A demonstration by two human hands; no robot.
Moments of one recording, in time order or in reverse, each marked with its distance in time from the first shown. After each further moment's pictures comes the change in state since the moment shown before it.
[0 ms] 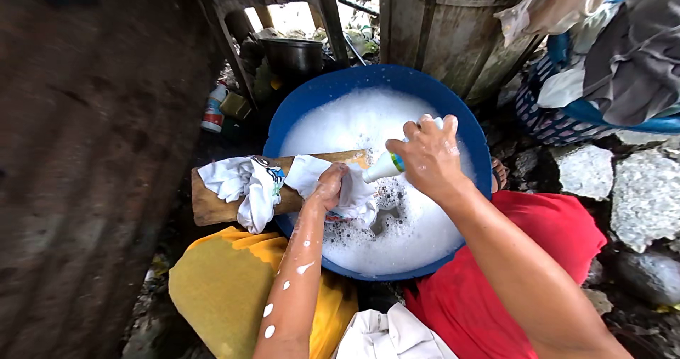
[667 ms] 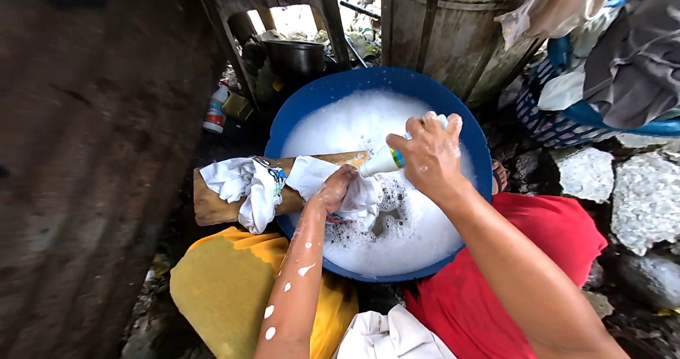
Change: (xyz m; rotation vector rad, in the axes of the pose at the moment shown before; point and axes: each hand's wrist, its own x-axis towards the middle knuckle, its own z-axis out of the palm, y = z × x) left_hand -0.002 0.000 -0.002 0.131 -0.203 0.074; right_hand 0.001 0.000 0.004 0.028 0.156 0.015
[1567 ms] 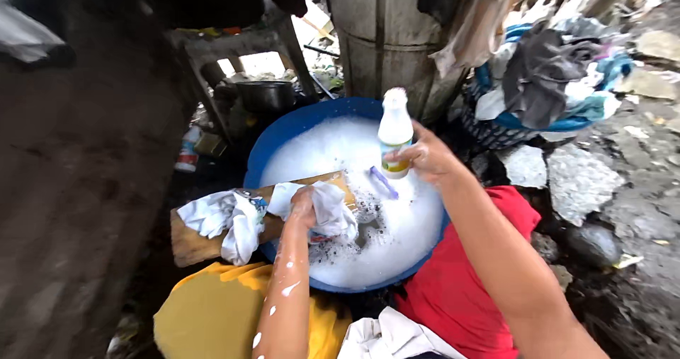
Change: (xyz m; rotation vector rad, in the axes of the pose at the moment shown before) left_hand -0.012 0.019 0.006 -0.206 0.411 -0.133; right_hand -0.020 0.041 -0.032 1.531 0.053 0.520
